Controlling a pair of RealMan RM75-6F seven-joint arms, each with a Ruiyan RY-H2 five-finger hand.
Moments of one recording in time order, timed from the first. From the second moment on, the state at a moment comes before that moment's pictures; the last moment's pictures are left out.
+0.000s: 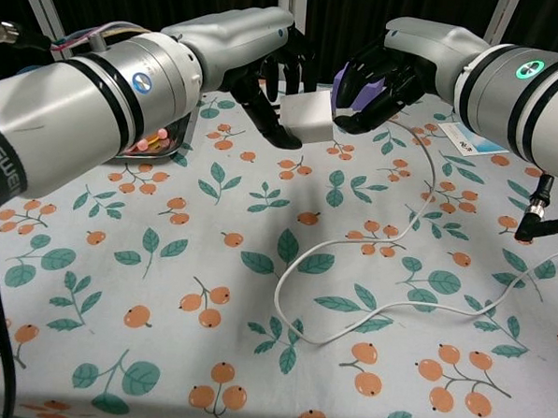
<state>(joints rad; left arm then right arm) -0.94 -1.77 -0.31 -1.66 0.88 1.19 0.68 0.80 -1.64 0.38 -1.91 -0.60 1.28 -0.57</state>
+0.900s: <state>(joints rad) -0.86 -1.80 -0.17 -1.39 0.81 1.07 0.66 0.74 -1.46 0.32 -1.82 -0.49 1.18 -0.52</state>
